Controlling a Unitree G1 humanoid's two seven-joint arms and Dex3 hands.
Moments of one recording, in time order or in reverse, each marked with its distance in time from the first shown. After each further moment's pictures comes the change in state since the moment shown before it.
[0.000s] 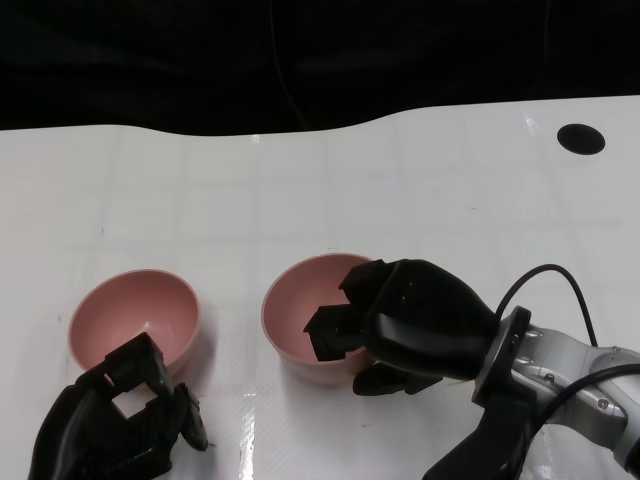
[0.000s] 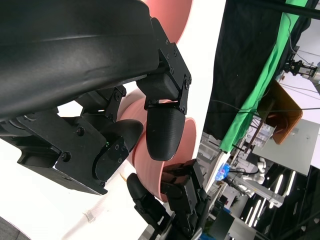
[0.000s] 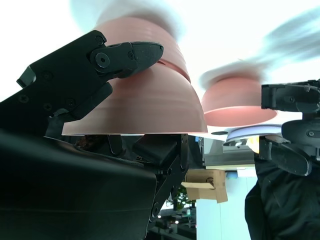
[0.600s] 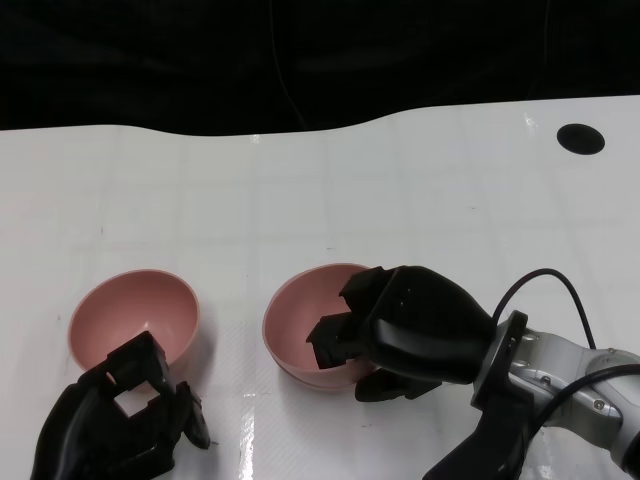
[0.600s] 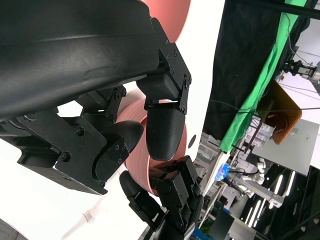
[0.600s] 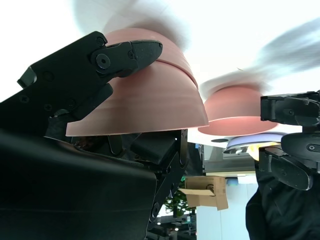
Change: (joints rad) left arm 0.001 -0.004 -0.006 -0.006 0.001 -0.005 0.011; right arm -0.014 0.006 0.020 0.045 -0.006 -0.009 -0.023
